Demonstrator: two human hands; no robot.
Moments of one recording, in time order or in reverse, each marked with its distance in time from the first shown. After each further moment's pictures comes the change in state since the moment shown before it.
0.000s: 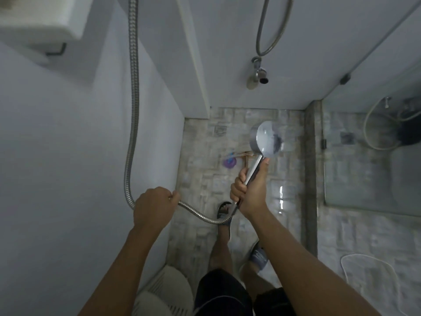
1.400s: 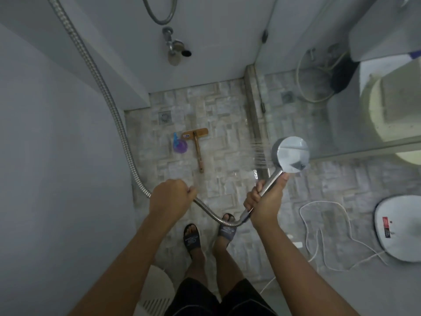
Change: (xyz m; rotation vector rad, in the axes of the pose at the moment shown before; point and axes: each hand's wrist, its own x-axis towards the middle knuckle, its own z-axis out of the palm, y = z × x) left_hand -0.043 0.232 0.098 0.153 -0.211 0.340; right_hand -0.065 -0.059 -0.248 0.125 0.483 -0.168
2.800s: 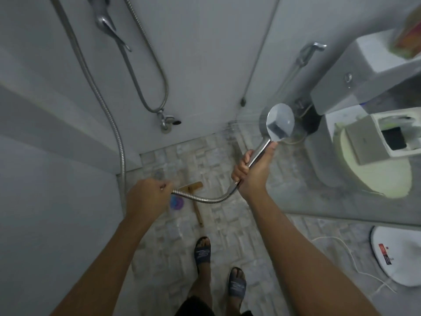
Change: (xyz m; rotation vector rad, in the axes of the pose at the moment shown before) left_hand 0.173 -0.044 -0.185 -0.146 0.264 0.010; right_hand 0.061 -0.167 0.231 0.159 -0.184 -0.155
